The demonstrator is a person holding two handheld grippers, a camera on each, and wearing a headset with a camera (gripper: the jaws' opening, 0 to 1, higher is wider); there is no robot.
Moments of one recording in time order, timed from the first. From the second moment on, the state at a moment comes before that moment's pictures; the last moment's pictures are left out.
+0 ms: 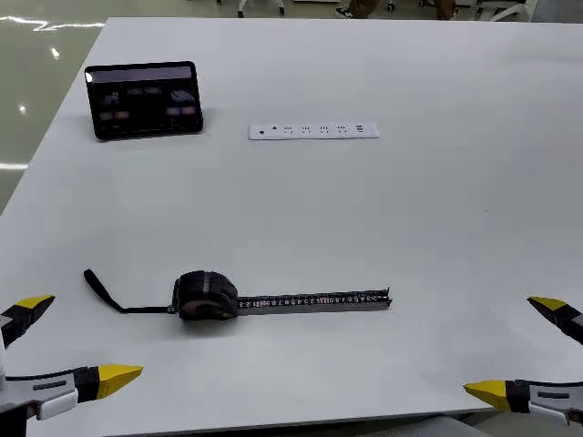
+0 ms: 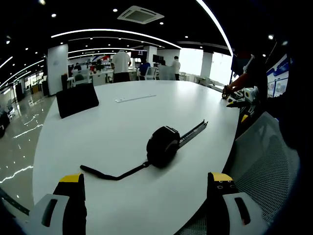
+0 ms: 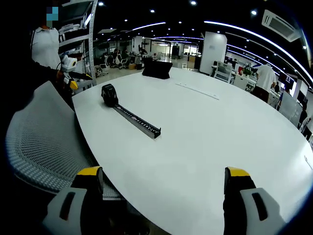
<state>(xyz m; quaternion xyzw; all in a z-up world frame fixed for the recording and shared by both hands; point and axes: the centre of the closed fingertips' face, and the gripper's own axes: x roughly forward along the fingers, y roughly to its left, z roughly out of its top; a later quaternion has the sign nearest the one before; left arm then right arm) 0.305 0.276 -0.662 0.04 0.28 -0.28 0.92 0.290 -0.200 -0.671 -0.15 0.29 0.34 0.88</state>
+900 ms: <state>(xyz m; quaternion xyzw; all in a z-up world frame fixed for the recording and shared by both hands) 0.305 0.274 -0.655 0.05 0.28 -0.28 0.92 0.288 -0.203 -0.674 -0.17 0.30 0.34 0.88</state>
